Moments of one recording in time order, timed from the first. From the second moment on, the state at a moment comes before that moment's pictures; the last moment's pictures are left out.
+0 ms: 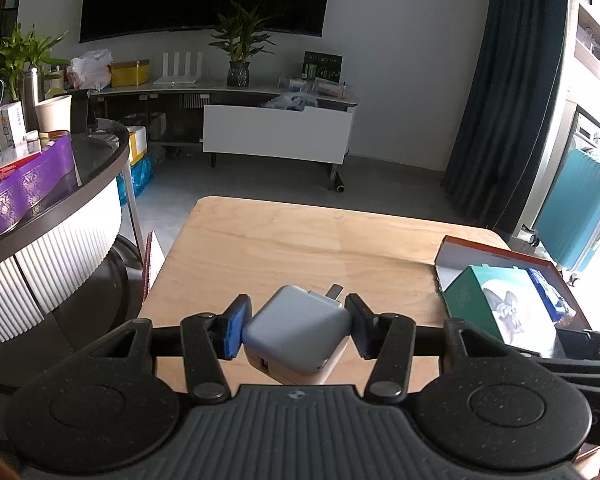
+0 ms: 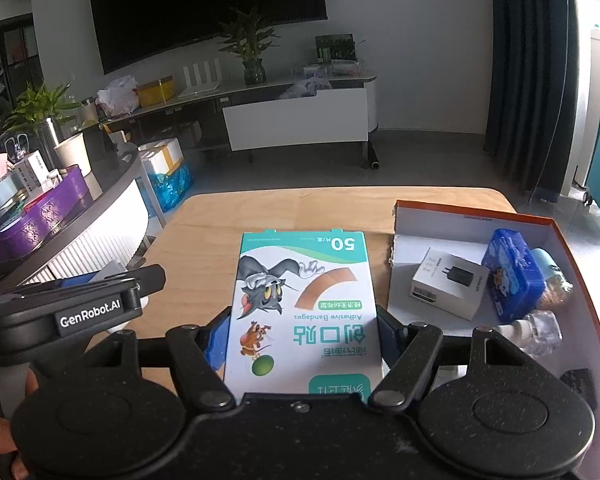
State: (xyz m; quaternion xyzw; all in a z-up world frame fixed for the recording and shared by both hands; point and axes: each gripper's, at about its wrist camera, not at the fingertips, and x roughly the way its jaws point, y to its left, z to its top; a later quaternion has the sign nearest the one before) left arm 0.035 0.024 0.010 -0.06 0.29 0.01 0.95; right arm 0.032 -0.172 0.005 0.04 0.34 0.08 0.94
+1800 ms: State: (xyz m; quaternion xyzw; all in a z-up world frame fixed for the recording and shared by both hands) left arm 0.006 -0.011 0.021 -0.04 0.28 -0.04 0.96; right arm -0.014 -0.205 0.025 0.06 0.30 0.04 0.95
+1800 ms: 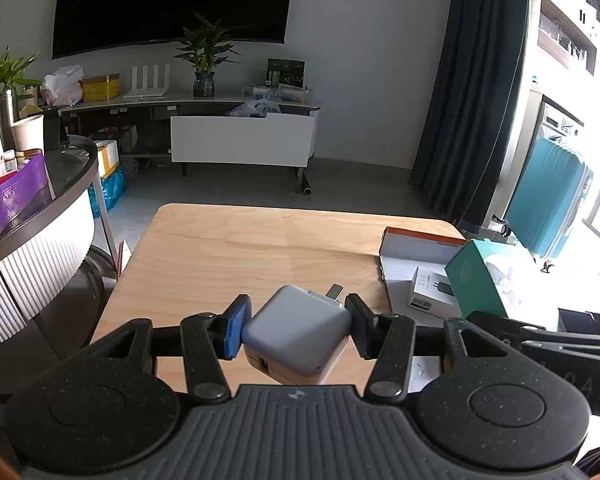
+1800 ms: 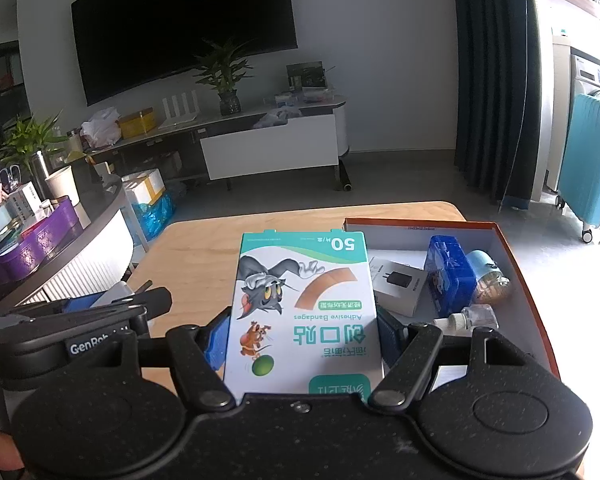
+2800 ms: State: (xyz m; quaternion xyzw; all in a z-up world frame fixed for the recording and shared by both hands) left arm 0.011 -0.038 0.021 -0.03 0.29 -0.08 0.95; right arm -0.023 -0.222 0.027 0.08 0.30 0.00 0.95
